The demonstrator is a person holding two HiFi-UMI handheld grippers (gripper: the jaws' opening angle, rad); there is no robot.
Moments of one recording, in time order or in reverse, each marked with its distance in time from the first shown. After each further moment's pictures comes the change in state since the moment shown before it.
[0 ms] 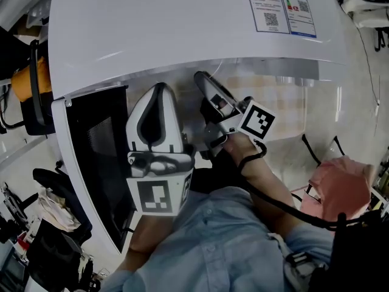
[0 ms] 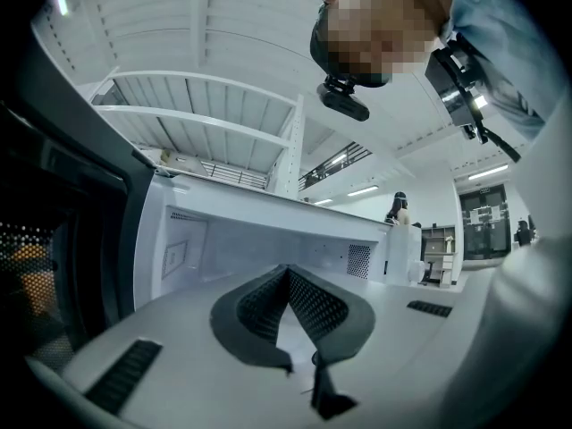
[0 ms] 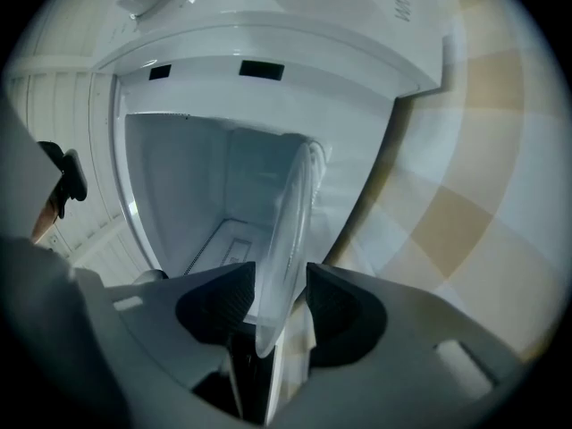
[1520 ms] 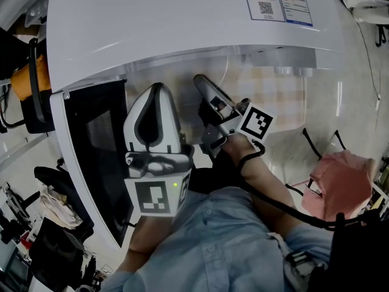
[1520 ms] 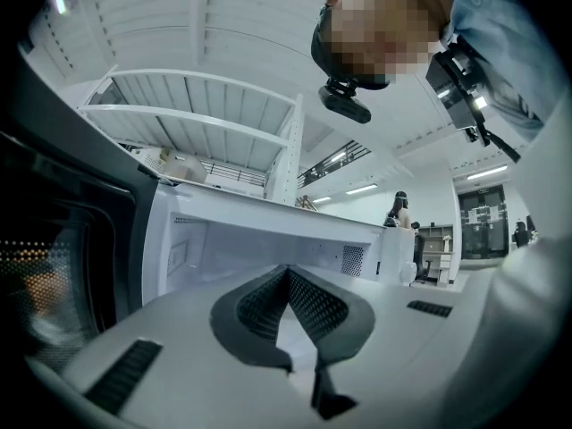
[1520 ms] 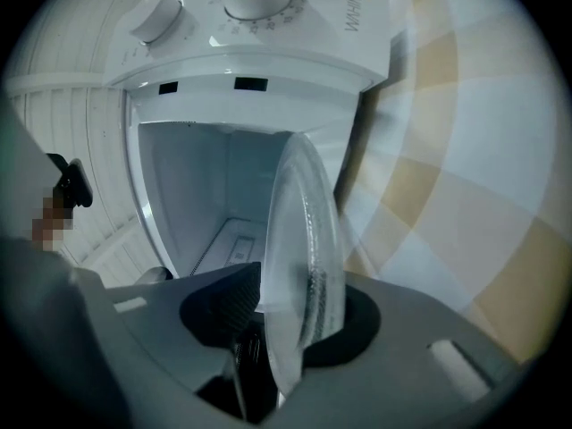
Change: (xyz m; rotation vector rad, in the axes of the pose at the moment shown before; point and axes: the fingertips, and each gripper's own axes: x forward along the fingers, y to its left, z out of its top) left arm -0.012 -0.004 0.004 -0.004 0.024 -0.006; right arm -0.017 -0.002 -0.018 0.073 -0.012 0.023
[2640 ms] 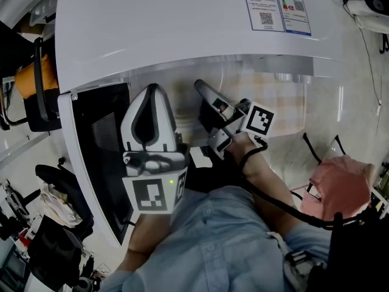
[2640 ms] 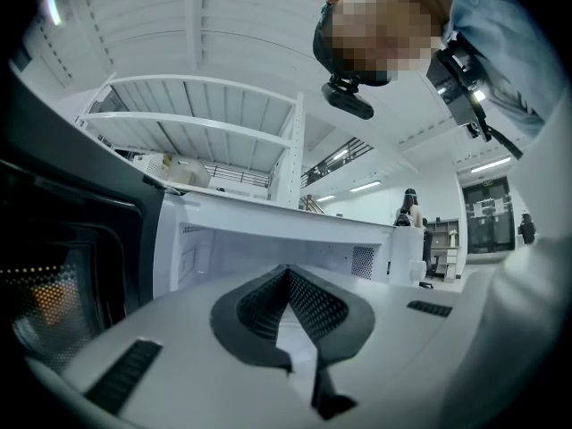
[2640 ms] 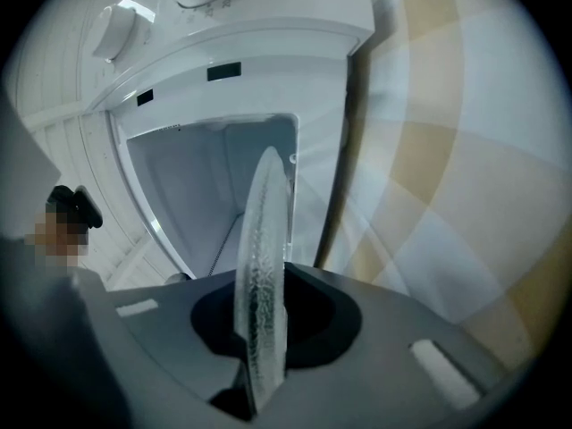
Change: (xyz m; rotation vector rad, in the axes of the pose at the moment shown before) left arm 0.004 0.013 0.008 0.025 -0.006 0.033; right arm 0.006 0.006 -0.007 0.121 0.089 0.111
